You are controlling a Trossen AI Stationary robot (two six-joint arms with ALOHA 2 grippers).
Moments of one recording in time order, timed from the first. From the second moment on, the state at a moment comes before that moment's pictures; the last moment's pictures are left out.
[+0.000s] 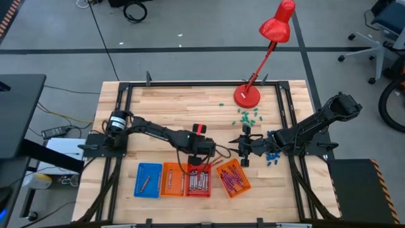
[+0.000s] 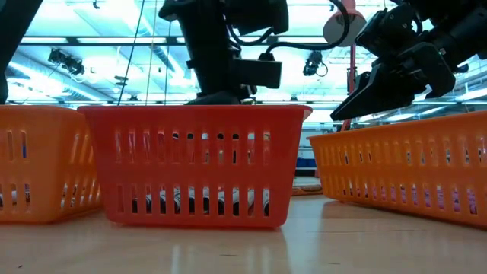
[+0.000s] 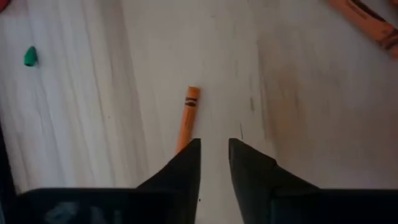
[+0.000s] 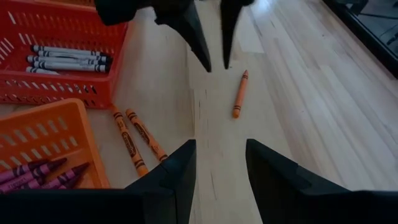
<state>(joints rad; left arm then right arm) -0.16 2.01 1.47 -0.71 -0.45 0.12 0.34 1.27 0.44 0.23 0.48 0.10</state>
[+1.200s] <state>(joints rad) 0.00 2.11 1.47 -0.68 -0.14 0.17 0.34 1.27 0.44 0.22 0.47 0.10</state>
